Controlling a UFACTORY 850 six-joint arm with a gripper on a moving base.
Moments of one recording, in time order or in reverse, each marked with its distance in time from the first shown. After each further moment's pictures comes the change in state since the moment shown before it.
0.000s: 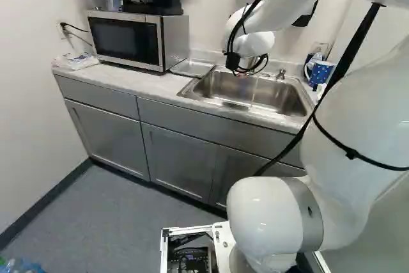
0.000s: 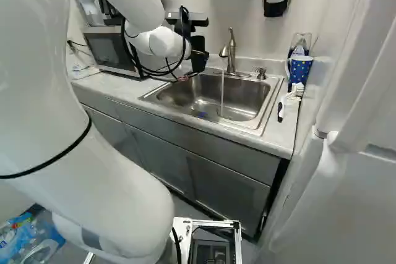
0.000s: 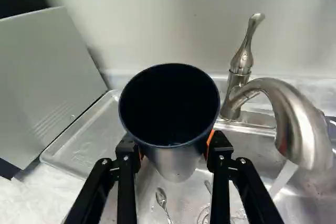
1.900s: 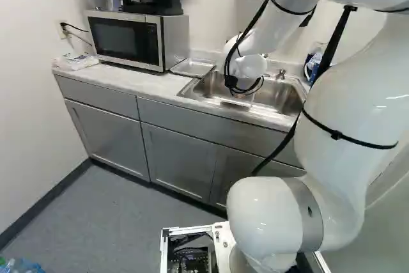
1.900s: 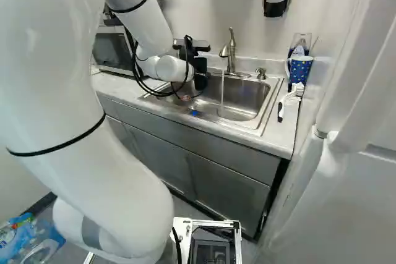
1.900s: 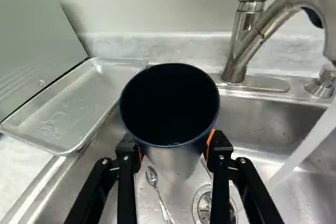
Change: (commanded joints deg) arm -0.2 -6.4 5.8 0.0 7.6 0.0
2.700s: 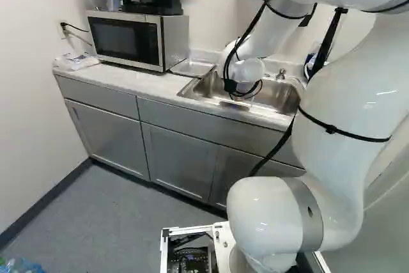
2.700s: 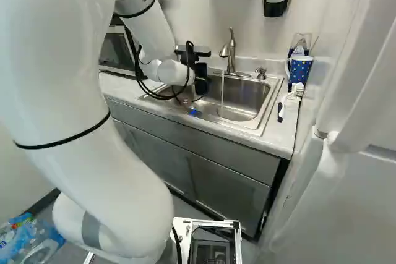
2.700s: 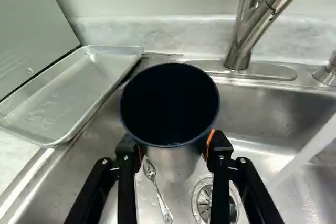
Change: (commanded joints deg) arm -0.4 -1.5 0.3 0.0 0.0 0.0
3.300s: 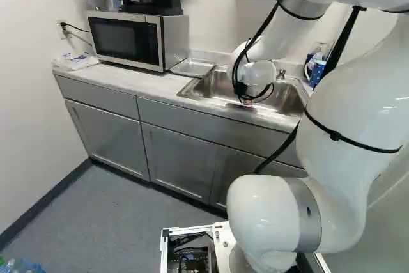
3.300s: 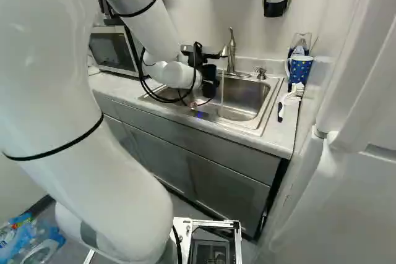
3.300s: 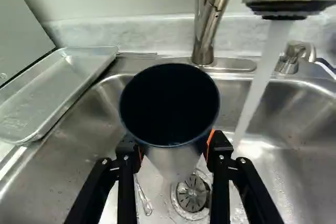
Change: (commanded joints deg) arm -5.3 3.8 4.0 0.0 0.0 0.0
